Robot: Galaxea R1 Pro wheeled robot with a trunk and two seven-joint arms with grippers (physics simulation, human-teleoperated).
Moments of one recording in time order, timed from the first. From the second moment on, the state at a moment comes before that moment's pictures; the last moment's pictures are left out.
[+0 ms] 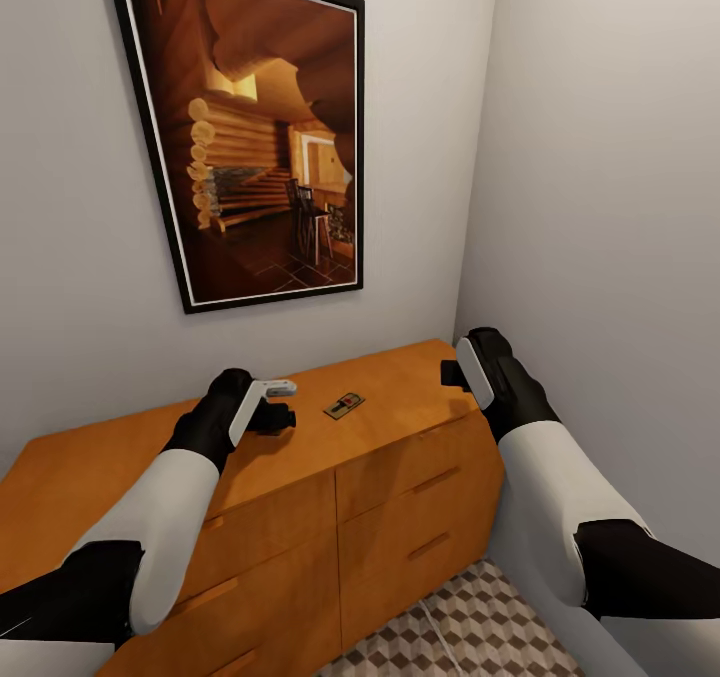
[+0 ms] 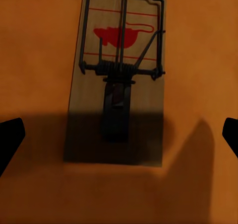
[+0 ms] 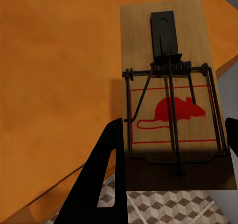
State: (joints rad) left arm -1.01 -0.09 0.05 -0.68 0.04 1.03 0.09; right arm -1.09 0.10 0.02 -0.82 -0.23 1.04 -0.43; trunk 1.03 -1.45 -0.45
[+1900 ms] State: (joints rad) left arm -1.01 -0.09 0.06 -0.66 0.06 0.99 0.15; right arm -1.09 0.07 0.02 -0.82 -0.23 1.04 -0.43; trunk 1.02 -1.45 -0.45
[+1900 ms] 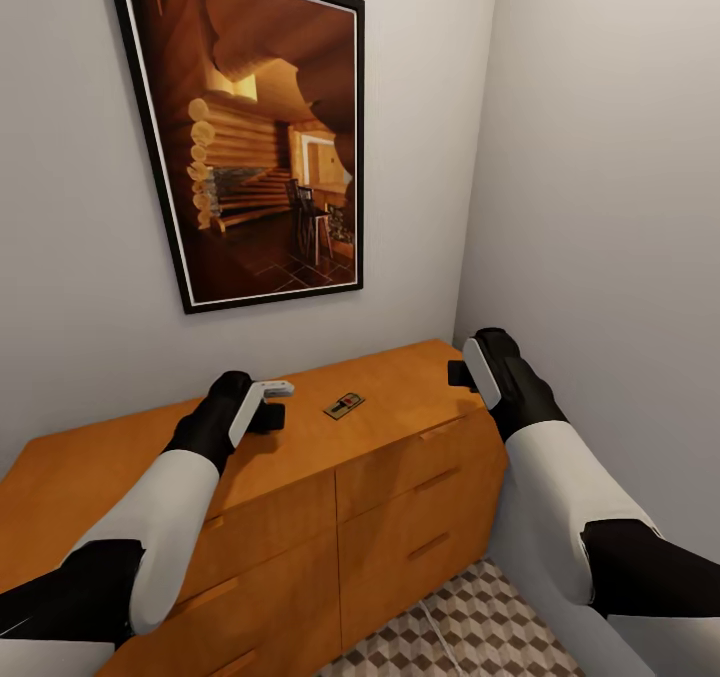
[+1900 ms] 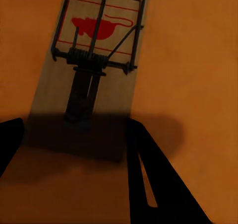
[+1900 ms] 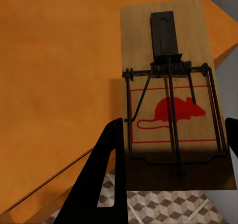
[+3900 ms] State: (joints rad) left arm -1.00 -0.11 0.05 -0.95 0.01 1.03 0.18; right arm -1.09 0.08 0.06 -0.83 -0.24 1.04 -0.38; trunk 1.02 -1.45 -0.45
